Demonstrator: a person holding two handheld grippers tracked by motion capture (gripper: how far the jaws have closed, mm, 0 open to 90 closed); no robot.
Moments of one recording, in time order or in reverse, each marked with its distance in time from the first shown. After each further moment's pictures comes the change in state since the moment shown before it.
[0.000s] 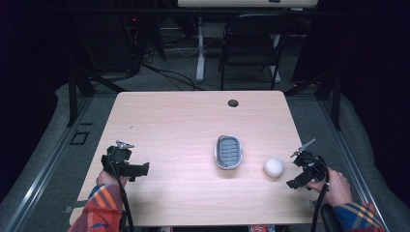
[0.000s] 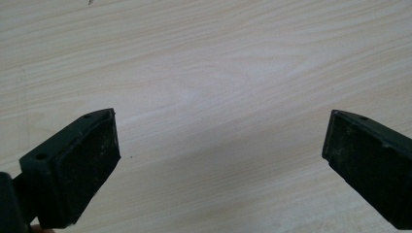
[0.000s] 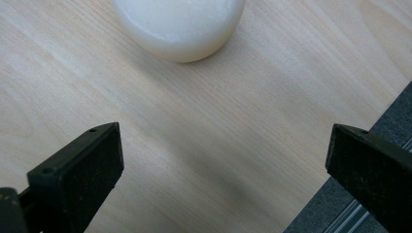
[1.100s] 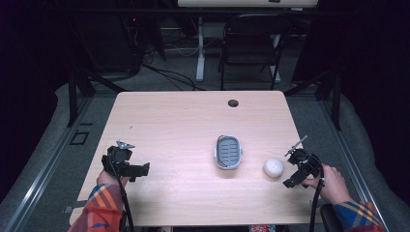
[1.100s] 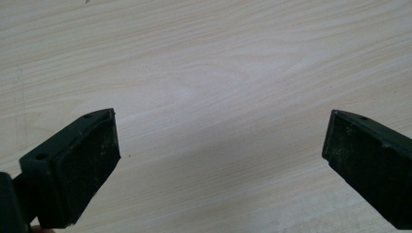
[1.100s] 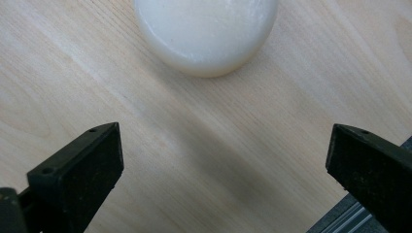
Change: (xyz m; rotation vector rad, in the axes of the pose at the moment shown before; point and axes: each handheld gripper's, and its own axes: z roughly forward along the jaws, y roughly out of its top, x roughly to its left) left arm -0.001 0.000 0.000 0.007 -0.004 0.004; right arm 0.005 0.014 0.009 0.007 0.058 -0.010
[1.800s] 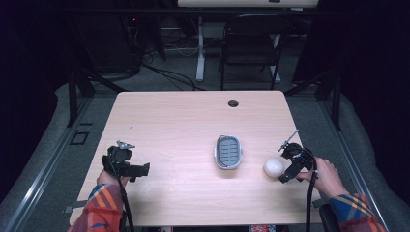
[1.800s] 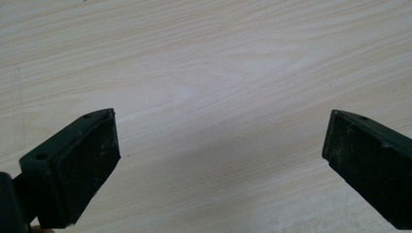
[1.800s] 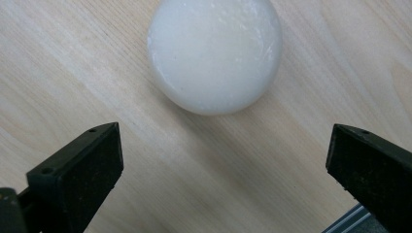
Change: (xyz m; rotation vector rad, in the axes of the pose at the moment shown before) left arm 0.000 0.000 0.001 0.006 -0.004 -0.001; right arm -0.001 0.028 -0.005 0.086 0.000 -0.087
